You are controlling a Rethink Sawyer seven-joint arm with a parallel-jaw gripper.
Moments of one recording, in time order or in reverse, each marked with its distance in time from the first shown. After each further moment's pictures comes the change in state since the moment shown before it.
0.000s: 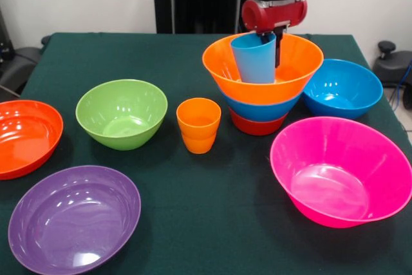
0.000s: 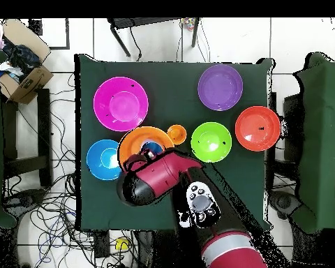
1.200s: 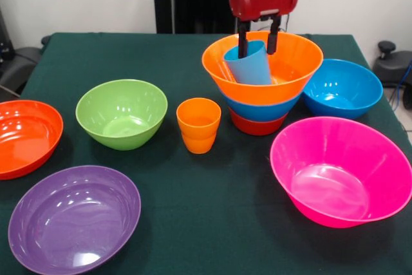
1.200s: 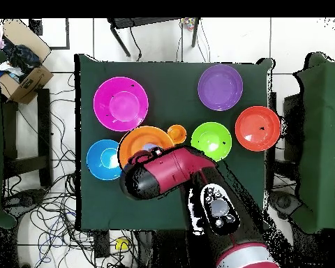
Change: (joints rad) arm -0.073 -0.072 0.053 0.001 0.097 0.161 0.000
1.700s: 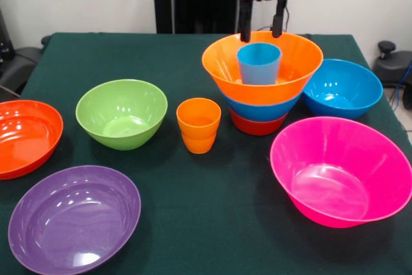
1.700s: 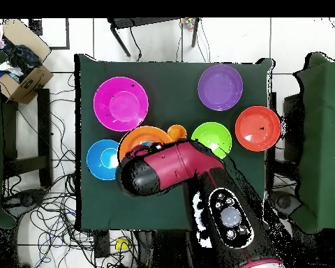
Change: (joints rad) arm -0.052 -0.085 0.082 0.006 0.082 0.098 0.000
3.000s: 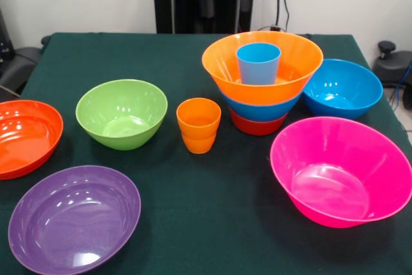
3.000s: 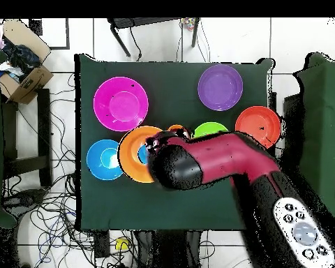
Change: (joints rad) arm -0.376 -0.078 0.345 0.029 0.050 0.069 -0.075
